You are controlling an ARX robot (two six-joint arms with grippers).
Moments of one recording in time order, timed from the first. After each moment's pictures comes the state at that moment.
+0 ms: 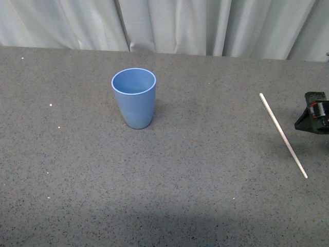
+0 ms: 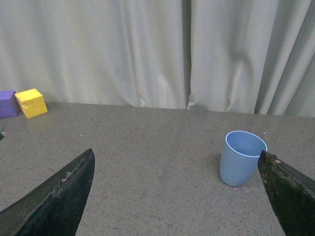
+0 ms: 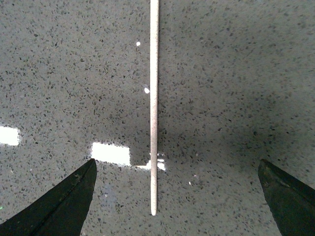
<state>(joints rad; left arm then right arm) 0.00 0.00 0.02 0.00 0.00 0.00 -0.04 1.93 0.96 -0.12 -0.15 -0.11</state>
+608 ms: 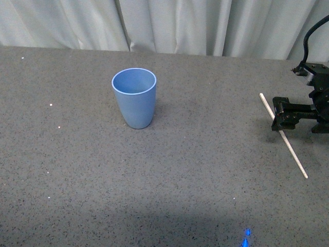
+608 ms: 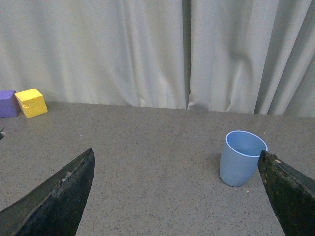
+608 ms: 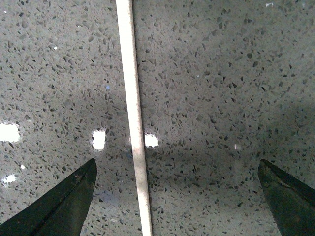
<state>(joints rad) 0.00 0.00 0.02 0.00 0.00 0.00 -0.01 2.23 1.24 -0.21 -0.10 -0.02</state>
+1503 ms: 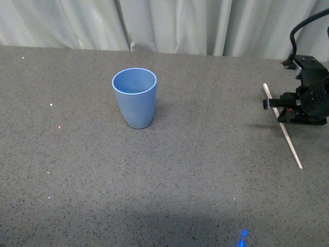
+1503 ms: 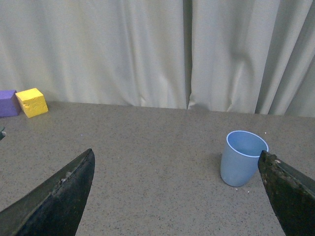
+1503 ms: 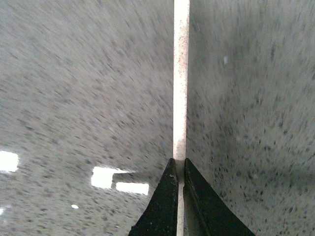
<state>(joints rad) 0.00 0.00 0.02 0.00 0.00 0.00 0.06 2.18 1.14 0.09 -0.12 0.00</state>
